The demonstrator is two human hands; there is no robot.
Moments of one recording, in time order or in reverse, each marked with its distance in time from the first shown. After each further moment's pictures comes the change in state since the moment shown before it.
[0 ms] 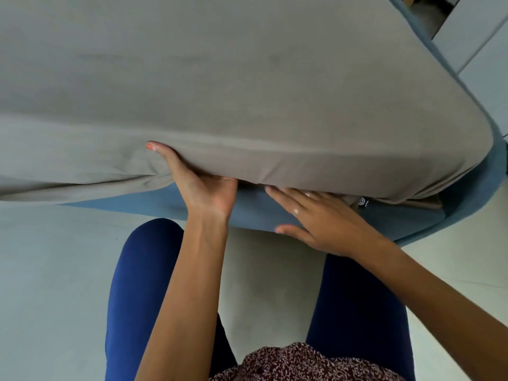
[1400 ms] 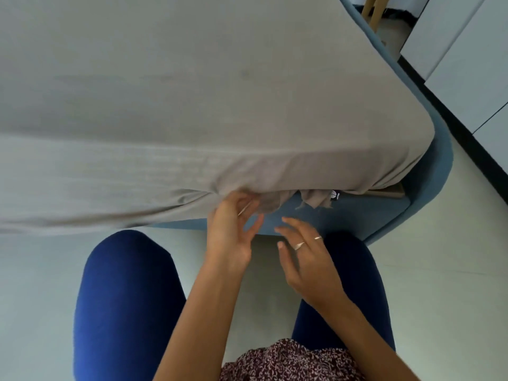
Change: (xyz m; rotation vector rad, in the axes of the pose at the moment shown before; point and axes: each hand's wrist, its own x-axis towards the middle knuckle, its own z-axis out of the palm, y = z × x) left_hand -0.068 -0.046 -0.016 0.675 0.347 -0.319; right_hand -0.068 -0.067 0.029 0.497 0.421 0.452
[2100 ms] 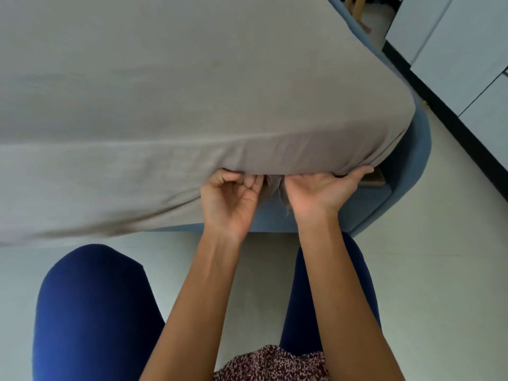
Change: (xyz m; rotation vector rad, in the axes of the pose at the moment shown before) left_hand 0.028 -0.005 0.042 -0.564 -0.410 -0.016; right_hand 0.117 -0.004 -0.046 2.159 0.780 0.747
